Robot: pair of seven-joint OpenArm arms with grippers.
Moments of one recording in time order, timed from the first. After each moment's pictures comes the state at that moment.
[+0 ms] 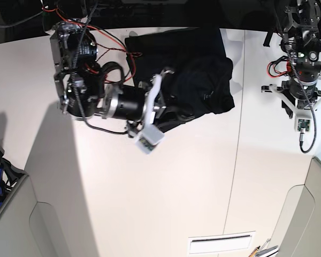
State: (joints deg) left arm 20.3 -19.3 -15.9 117.3 -4.9 -3.6 49.8; right arm 2.8 2.7 -17.6 107.1 41.1 33.7 -64.1
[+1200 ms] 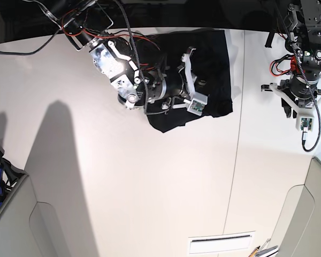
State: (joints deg) left arm 20.3 -18.1 -18.3 117.3 -9.2 -6.8 49.8; right arm 8.2 1.5 -34.3 75.1 16.8 34.5 -48.5
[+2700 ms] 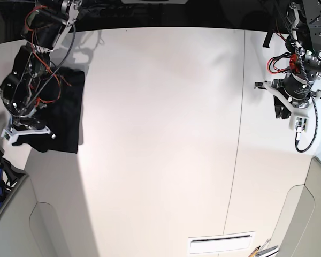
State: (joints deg) left arm 20.3 -18.1 -18.3 117.3 -15.9 -11.3 49.7; right arm 7.1 2.8 29.9 83.7 10.5 -6.8 -51.9
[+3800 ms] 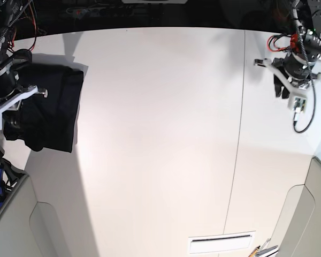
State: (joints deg) left arm 30.9 -18.1 -22.6 124.8 -16.3 -13.0 52.6; right arm -21.0 15.2 24.2 129.3 16.9 8.9 -55.9
